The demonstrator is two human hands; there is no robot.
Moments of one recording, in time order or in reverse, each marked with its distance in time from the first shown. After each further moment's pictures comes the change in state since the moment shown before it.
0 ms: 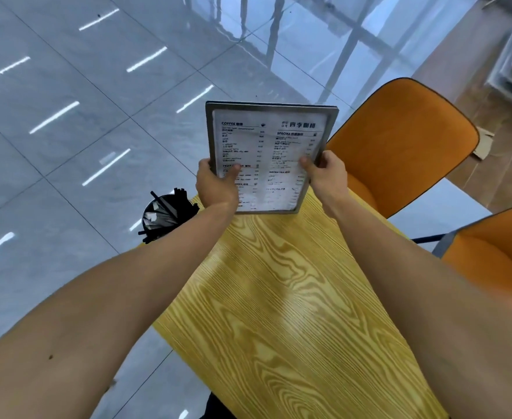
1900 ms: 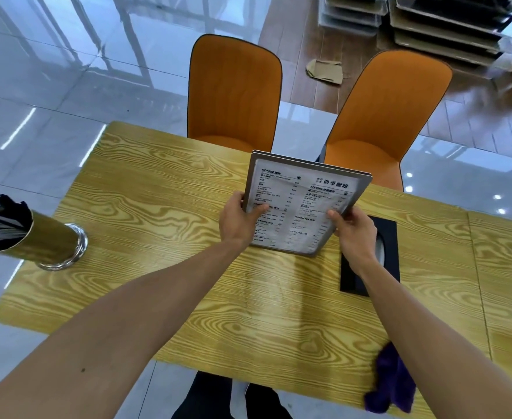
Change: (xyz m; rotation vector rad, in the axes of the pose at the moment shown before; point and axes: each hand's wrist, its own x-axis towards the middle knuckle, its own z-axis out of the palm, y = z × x) left_hand -0.338 -0.069 0.108 0.318 -0.791 0.334; right_hand -0.295 0.235 -0.307 0.085 0.569 0.196
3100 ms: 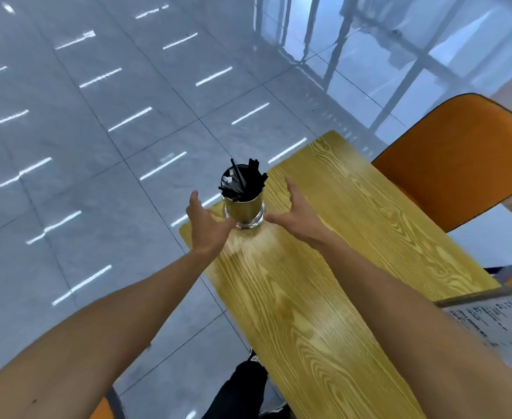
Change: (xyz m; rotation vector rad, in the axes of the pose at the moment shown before) left_hand -0.039 -0.195 -0.357 -0.158 0.761 -0.409; right_hand -0.142 -0.178 0.430 -0.299 -1.216 -0.386
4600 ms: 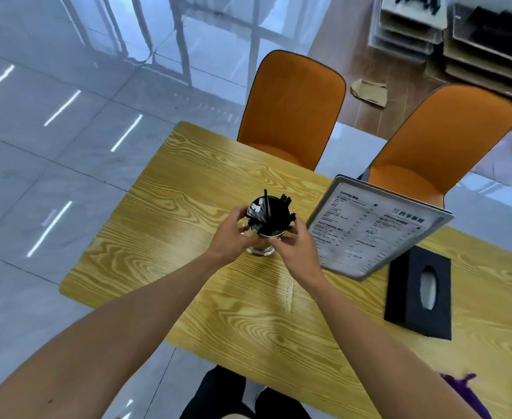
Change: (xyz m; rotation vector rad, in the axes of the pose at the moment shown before) left_hand -0.145 0.058 0.195 0.039 -1.012 0.390; right_hand -0.223 0.119 -0.074 0.256 0.801 0.216
